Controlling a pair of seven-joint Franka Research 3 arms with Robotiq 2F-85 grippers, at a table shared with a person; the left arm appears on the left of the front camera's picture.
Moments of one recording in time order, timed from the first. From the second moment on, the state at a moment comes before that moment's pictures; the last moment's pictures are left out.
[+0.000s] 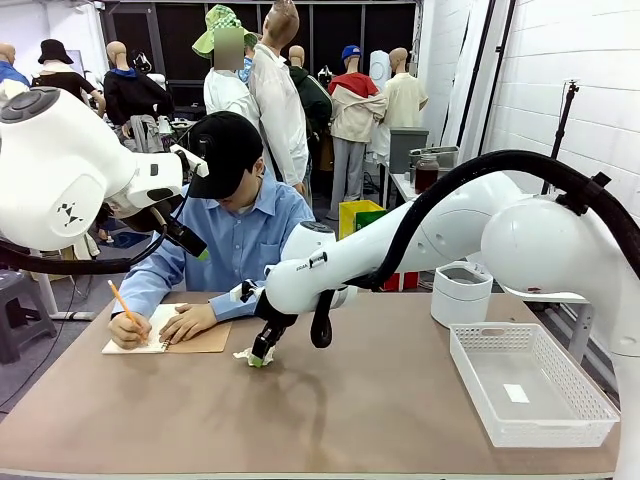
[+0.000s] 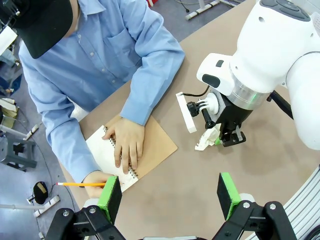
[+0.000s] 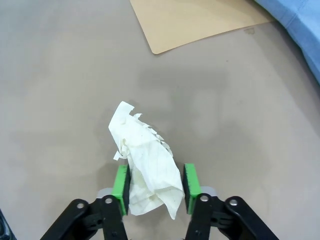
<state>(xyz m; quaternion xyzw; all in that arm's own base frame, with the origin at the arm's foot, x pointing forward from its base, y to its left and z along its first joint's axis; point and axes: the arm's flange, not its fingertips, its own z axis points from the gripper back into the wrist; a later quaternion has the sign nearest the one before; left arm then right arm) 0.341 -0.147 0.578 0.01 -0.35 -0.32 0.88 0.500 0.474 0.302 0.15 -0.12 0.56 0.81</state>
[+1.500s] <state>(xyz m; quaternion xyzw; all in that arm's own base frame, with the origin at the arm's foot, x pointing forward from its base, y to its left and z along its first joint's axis) 0.341 -0.147 0.578 0.01 -0.35 -0.32 0.88 0.531 0.351 0.442 0.08 -0.20 0.36 0.91</state>
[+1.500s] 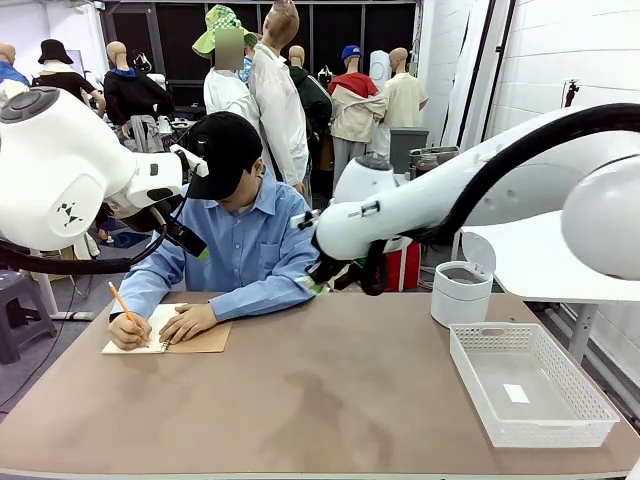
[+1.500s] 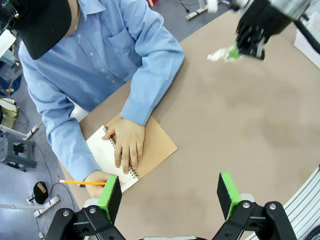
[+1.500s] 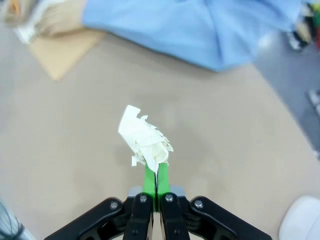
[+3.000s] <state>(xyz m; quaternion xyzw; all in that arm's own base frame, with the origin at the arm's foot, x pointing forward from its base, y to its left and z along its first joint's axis) 0.341 -0.147 0.578 0.01 -0.35 -0.32 0.88 0.544 0.234 0.477 -0.06 -0.23 0.05 0.97</state>
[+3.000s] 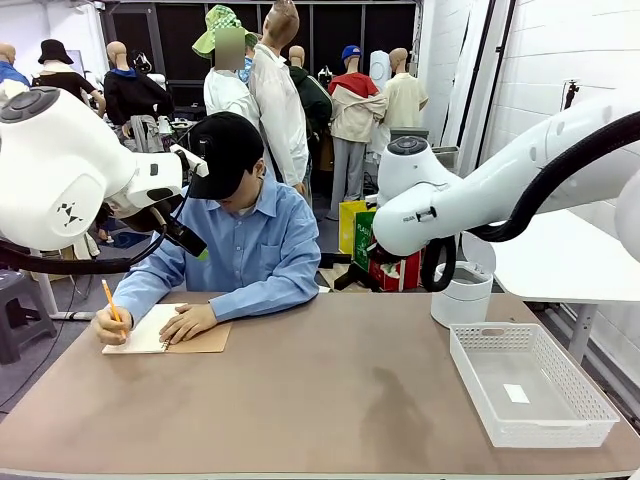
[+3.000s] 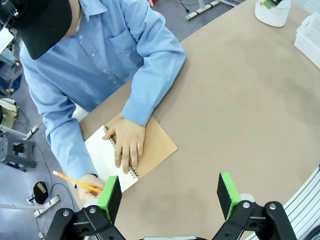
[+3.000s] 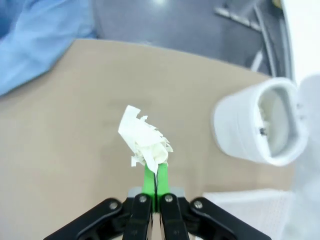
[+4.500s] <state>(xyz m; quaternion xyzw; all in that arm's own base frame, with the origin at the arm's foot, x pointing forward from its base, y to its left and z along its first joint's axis) 0.341 -0.147 0.578 0.01 -0.35 -0.32 0.88 0.601 0.119 0.463 -0.15 -0.22 -0.14 0.95</state>
